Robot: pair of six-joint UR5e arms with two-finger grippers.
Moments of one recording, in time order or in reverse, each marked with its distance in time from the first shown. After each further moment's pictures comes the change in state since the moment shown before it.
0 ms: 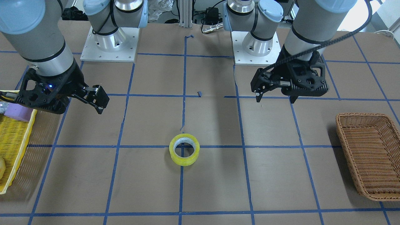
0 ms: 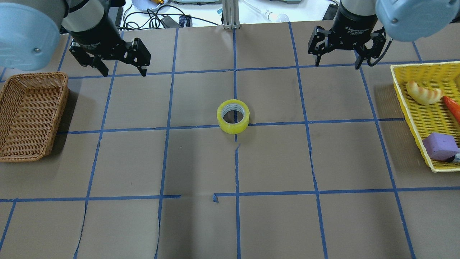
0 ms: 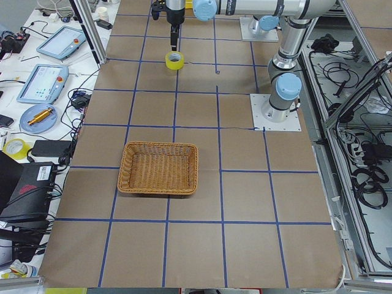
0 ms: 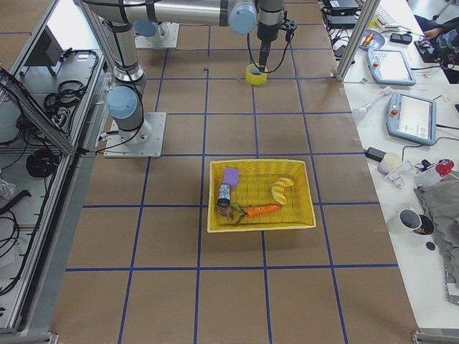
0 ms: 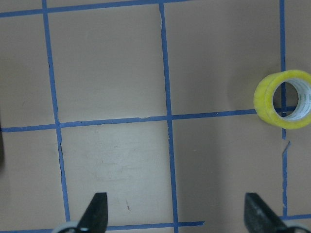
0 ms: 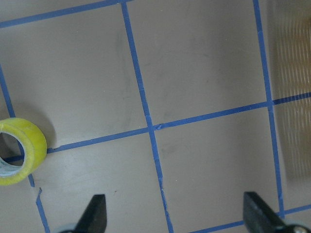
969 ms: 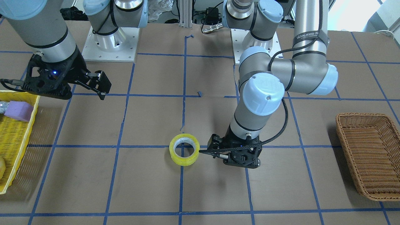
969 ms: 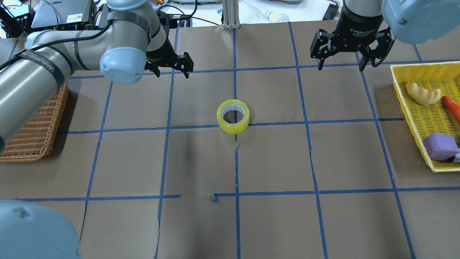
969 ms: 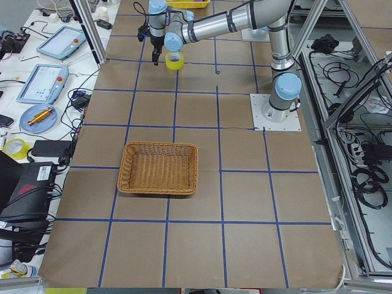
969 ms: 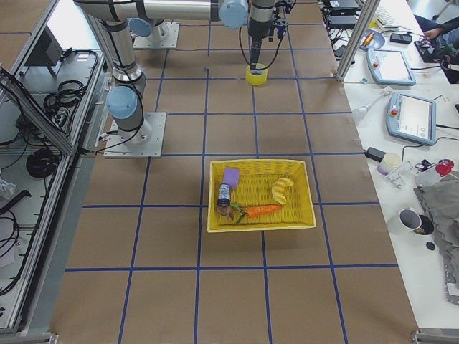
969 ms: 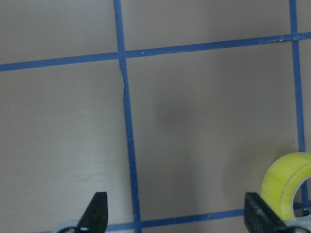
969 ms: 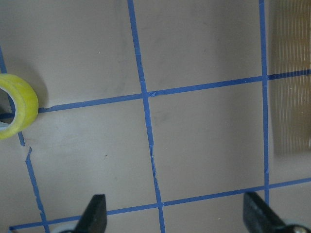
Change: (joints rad) left arm -0.164 -0.332 -0.024 0.413 -0.071 -0.052; right arm 0.009 -0.058 0.027 0.100 -0.004 -0.049
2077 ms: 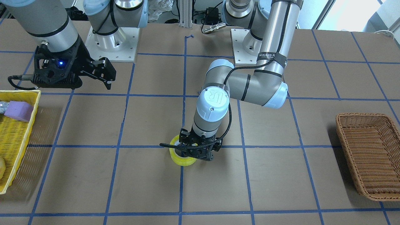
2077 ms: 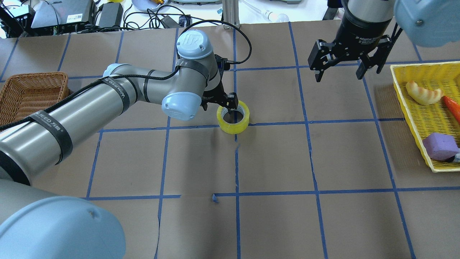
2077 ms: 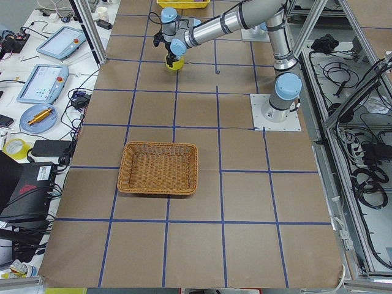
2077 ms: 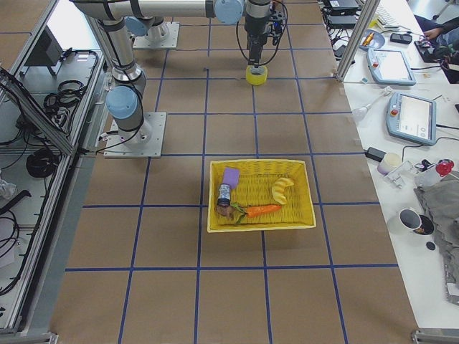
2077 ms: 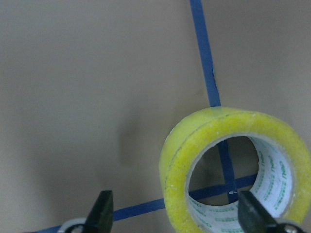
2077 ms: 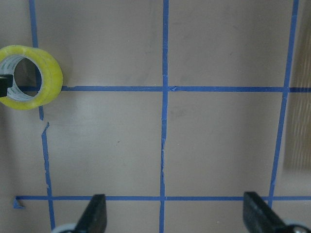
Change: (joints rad) left arm -0.109 -0.083 -0.098 0.082 -0.009 -0.035; right arm 0.000 -0.022 0.001 0.013 0.056 -0.134
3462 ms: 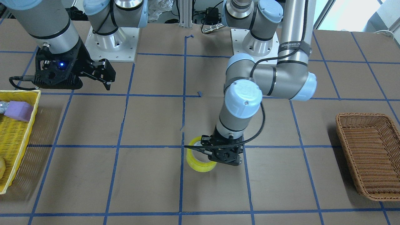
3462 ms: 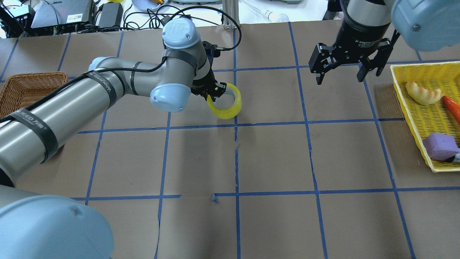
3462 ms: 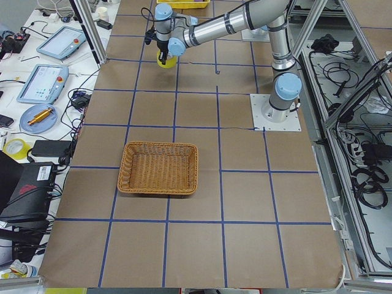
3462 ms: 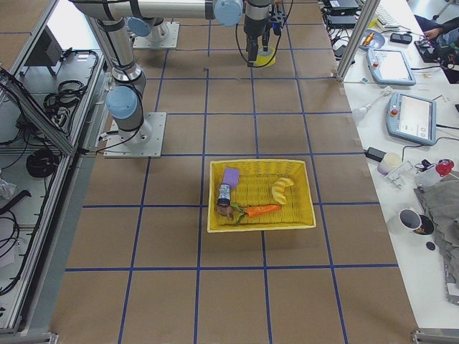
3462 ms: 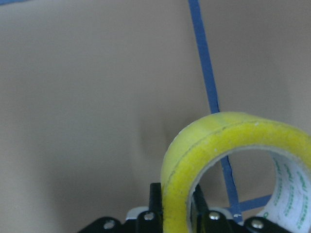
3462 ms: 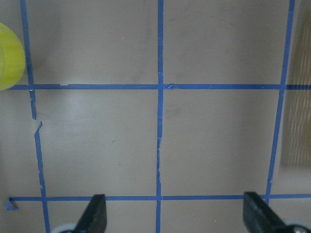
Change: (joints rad) left arm 0.163 0.103 0.043 -0.085 0.010 0.147; right arm 0.000 -0.005 0.019 -0.011 -0.017 0.004
